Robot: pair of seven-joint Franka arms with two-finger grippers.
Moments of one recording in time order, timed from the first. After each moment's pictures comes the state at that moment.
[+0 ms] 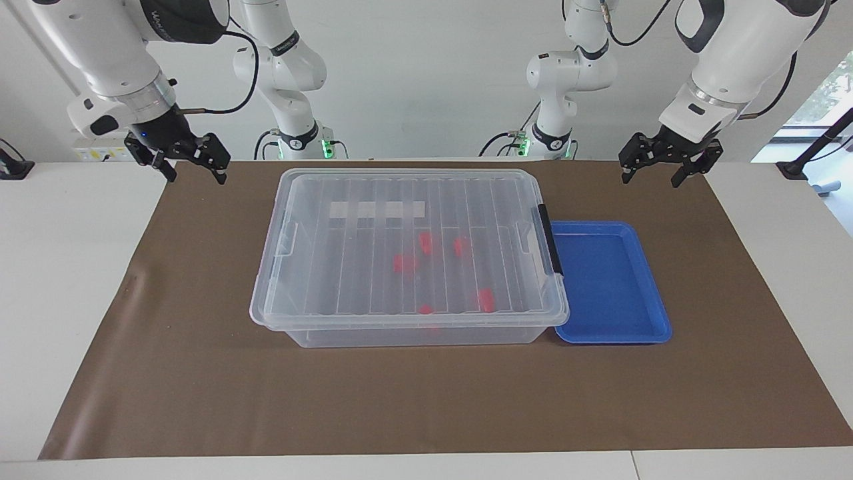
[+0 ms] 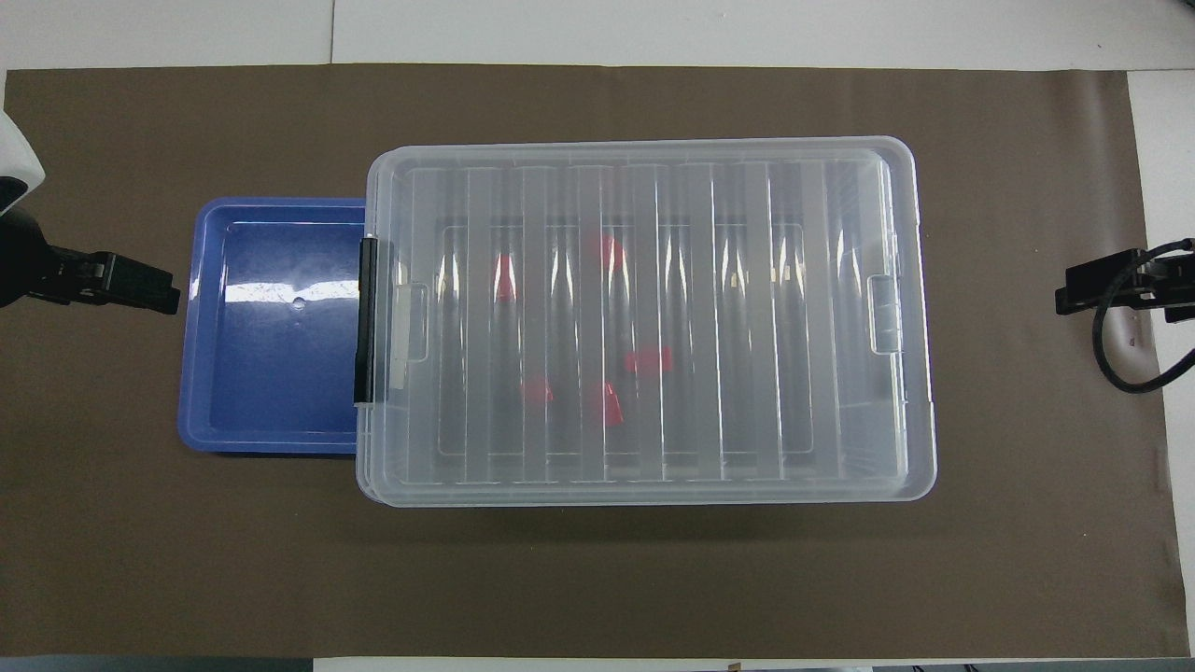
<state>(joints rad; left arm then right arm) -0.05 -0.02 -0.07 -1.59 -0.02 1.54 0.06 -0.15 -0.05 0.08 -1.65 0.02 1.55 0.02</state>
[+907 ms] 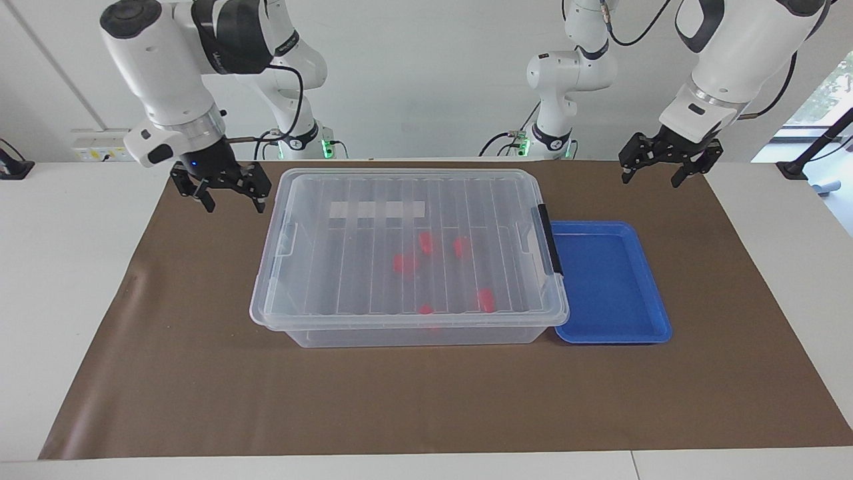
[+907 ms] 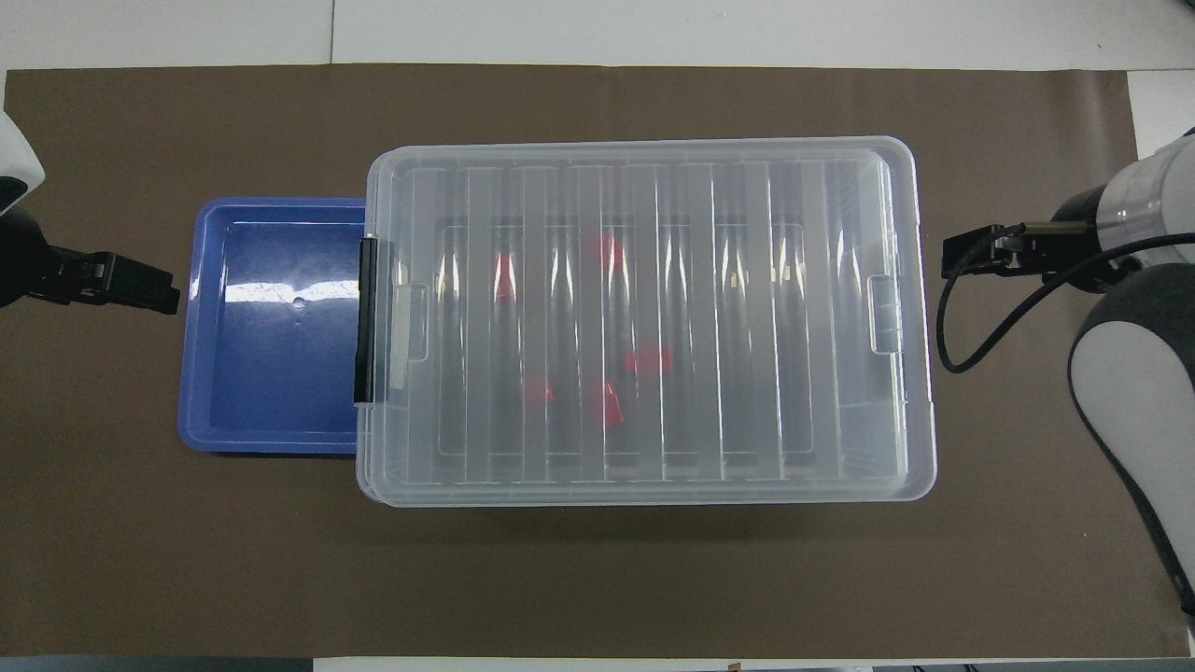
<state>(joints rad) -0.05 -0.02 -0.07 -1.59 -0.02 1.54 0.06 -0.01 0.00 0.09 -1.75 0.02 1.81 0.14</state>
